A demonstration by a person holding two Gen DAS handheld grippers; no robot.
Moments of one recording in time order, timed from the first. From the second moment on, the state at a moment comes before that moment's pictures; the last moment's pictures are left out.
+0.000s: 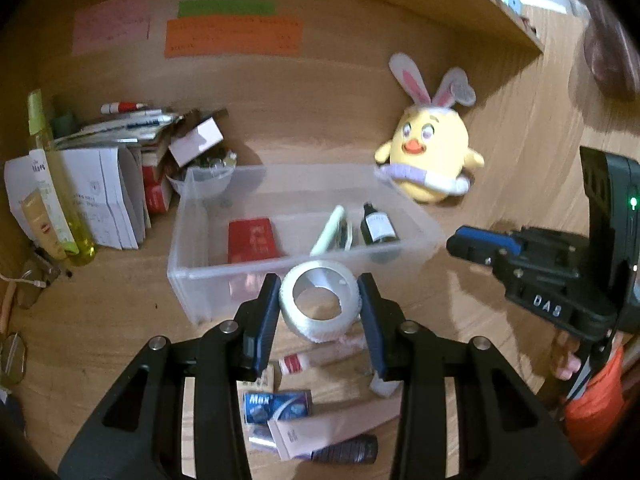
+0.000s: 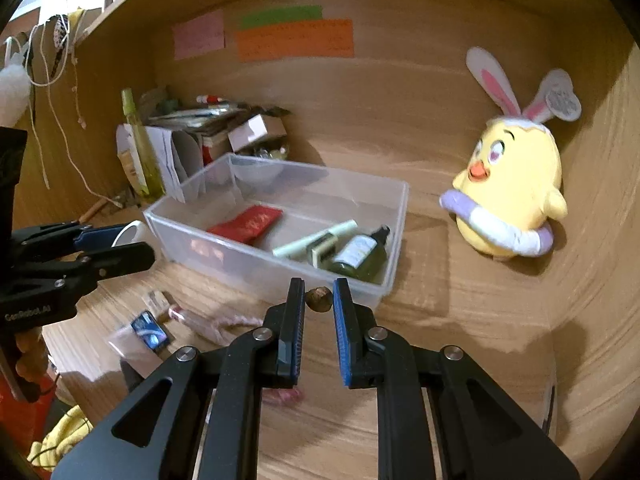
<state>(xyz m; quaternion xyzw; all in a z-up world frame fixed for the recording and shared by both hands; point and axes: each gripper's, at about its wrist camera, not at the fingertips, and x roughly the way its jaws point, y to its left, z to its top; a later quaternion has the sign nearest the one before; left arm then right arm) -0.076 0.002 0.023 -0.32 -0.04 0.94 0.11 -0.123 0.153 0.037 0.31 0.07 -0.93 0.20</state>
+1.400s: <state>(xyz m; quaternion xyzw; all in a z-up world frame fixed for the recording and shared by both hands) -0.161 -0.041 0.001 -0.34 -0.07 0.94 0.05 -0.206 0.126 0.014 0.35 0.07 -0.91 0.20</state>
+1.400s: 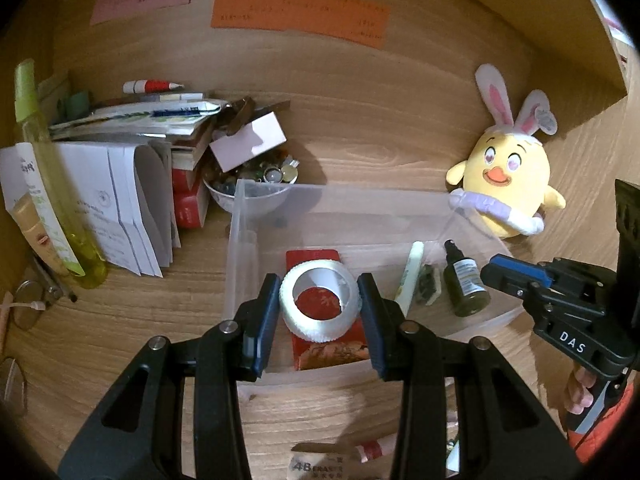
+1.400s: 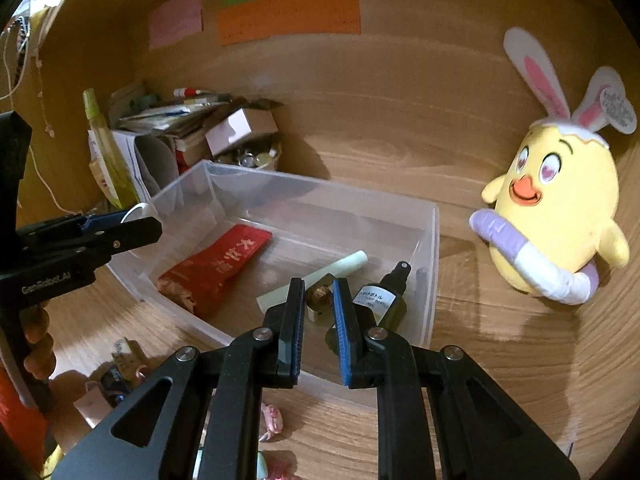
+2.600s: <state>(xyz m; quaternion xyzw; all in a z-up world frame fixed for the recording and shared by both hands) -0.143 -0.029 0.004 -0.34 -0.04 0.94 0.06 -0.190 0.120 0.018 0.35 0.07 -0.91 0.21</state>
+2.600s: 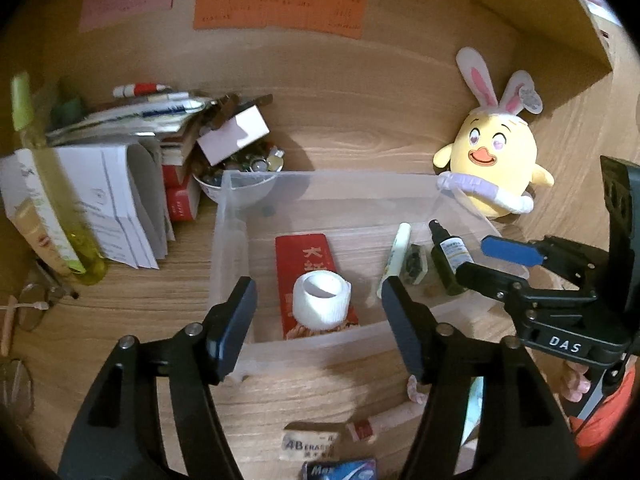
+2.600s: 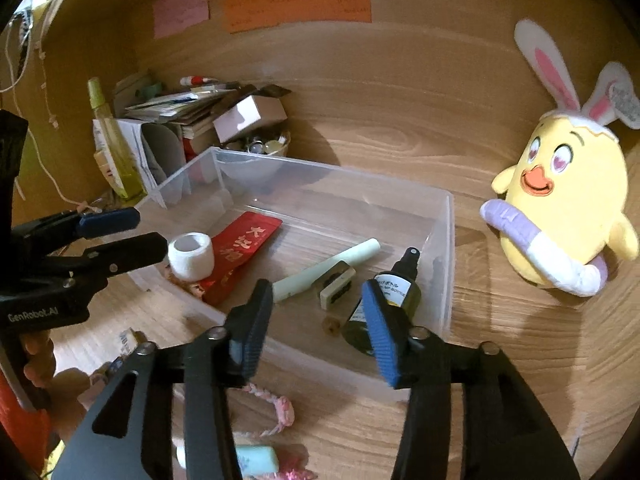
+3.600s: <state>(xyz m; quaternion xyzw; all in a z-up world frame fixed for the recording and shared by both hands) -0.008 -0.016 -0.029 -0.38 0.00 0.93 0.03 -0.066 0.121 -0.026 0.38 0.13 -0.87 0.28</state>
